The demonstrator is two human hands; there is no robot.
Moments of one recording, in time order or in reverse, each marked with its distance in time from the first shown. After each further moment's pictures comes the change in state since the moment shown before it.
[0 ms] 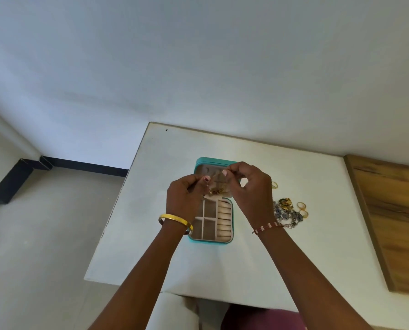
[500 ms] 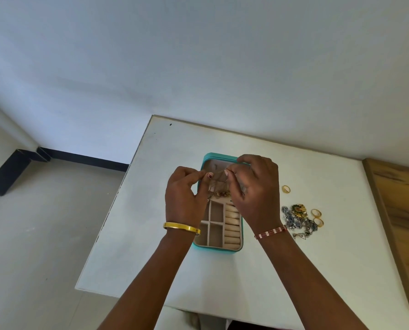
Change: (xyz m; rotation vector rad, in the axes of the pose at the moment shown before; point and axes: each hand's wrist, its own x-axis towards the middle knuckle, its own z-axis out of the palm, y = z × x) left_hand 0.013 -0.016 0.009 0.176 0.252 0.177; right_hand 0.011 0.025 0.025 -0.381 0.156 -0.466
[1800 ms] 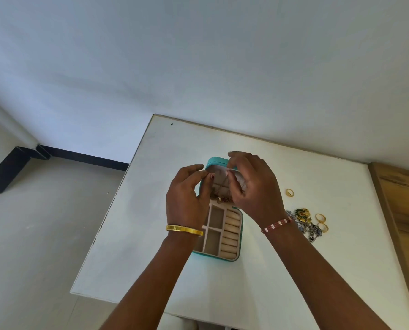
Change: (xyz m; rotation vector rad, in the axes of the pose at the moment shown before) left_hand 0.002 -0.008 0.008 -0.004 0.044 0.091; right_hand 0.012 0.009 0.007 0.122 -0.206 -0.085
